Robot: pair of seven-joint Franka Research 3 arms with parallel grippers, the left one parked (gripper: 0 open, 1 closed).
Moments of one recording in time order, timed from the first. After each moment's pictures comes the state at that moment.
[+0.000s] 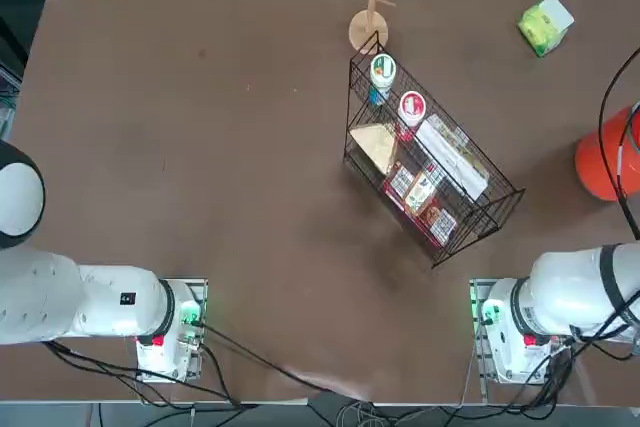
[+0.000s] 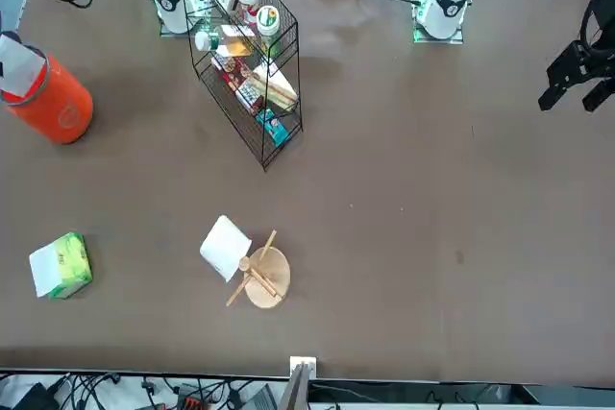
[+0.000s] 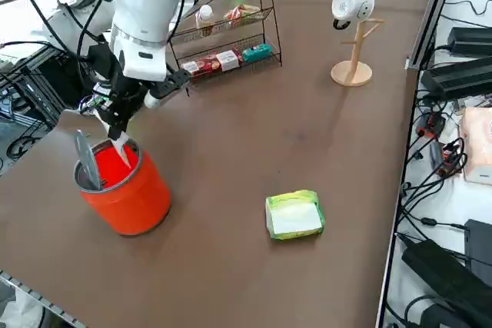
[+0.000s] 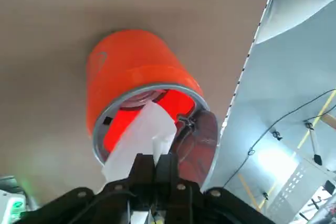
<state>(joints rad) -0.23 0.09 -0.21 -1.88 -0.52 1.69 -0.35</state>
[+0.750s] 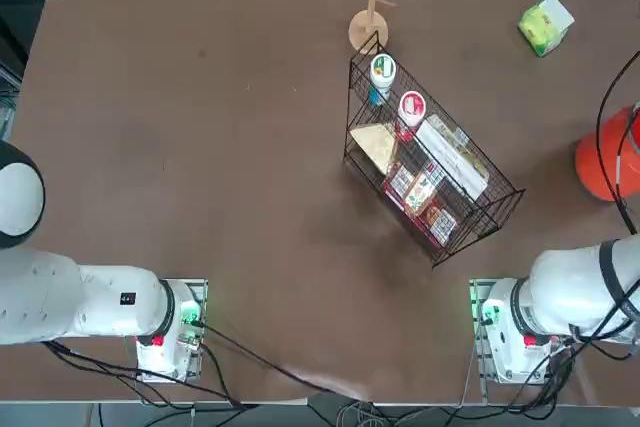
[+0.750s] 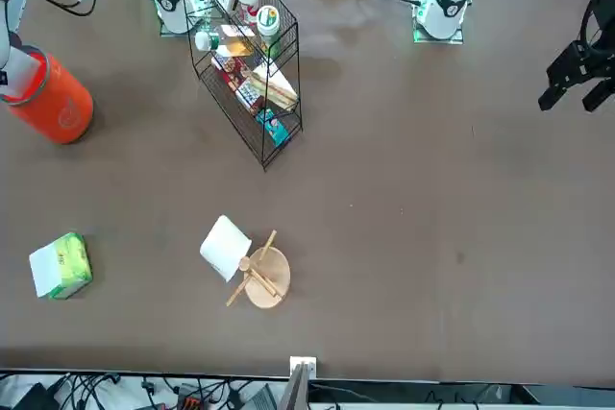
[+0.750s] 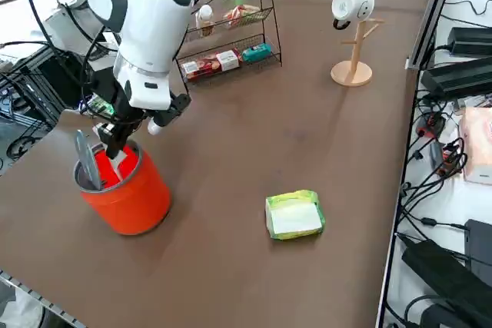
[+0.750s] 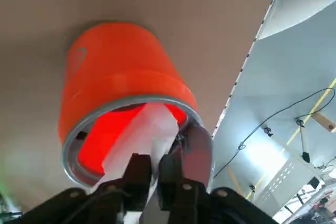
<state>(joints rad) -0.27 0.16 -0.21 -1.88 -0.55 1.73 -0.38</state>
